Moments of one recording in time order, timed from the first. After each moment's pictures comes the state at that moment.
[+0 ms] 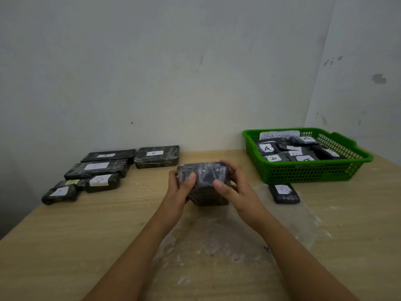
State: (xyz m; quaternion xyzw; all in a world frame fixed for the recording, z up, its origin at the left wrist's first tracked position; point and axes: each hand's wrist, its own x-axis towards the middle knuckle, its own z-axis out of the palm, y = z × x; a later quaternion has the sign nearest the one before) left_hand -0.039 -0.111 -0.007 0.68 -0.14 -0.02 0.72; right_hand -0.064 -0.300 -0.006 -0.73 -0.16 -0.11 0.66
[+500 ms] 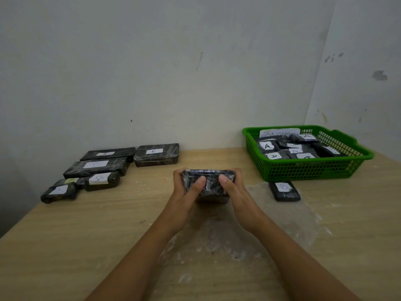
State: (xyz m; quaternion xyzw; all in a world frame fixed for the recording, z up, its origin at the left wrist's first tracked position) left_hand -0.056 -0.120 -0.002 0.74 -0.17 0.01 0.65; right_hand -0.067 -0.292 -0.014 -0.73 -0.13 -0.09 0.66
